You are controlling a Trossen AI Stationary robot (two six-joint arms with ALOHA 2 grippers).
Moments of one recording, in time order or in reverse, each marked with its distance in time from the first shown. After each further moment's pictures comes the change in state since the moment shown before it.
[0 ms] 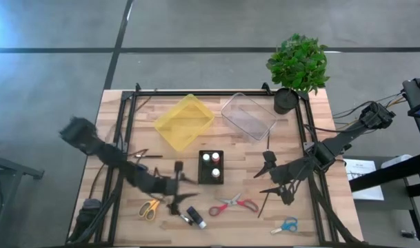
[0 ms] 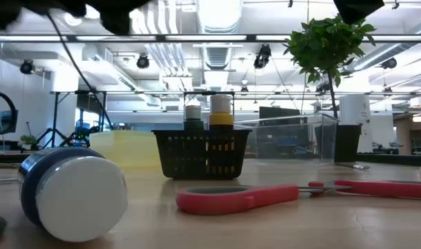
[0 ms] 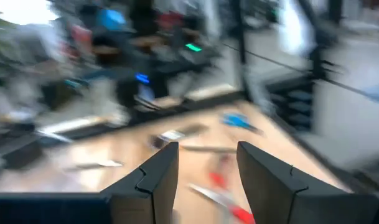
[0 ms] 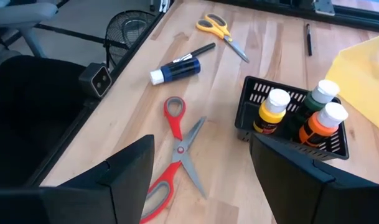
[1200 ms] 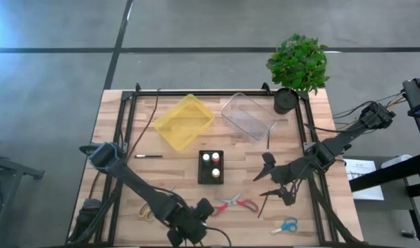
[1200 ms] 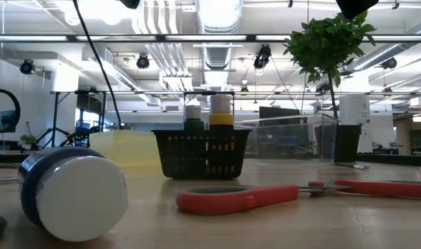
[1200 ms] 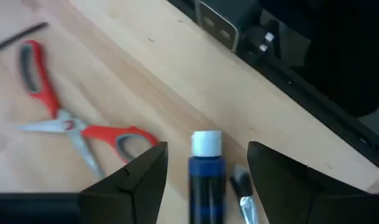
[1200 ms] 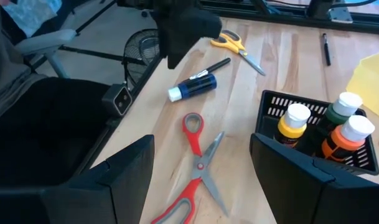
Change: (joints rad) left arm -0.037 0.532 1.098 -1.603 0.401 0.114; right arm 0.002 0.000 0.000 0.067 -0.053 0.046
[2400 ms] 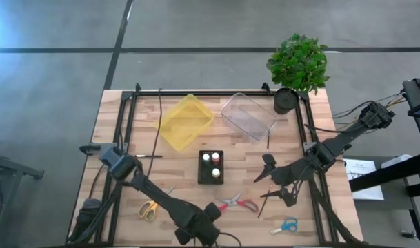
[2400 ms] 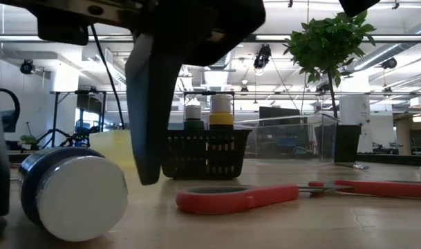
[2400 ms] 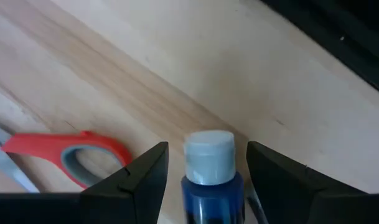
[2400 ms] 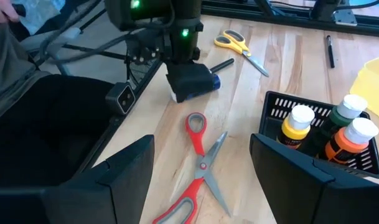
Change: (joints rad) left arm 0.033 0.269 0.217 -0.174 0.043 0.078; right arm 0.013 0.000 0.000 0.000 0.001 -0.009
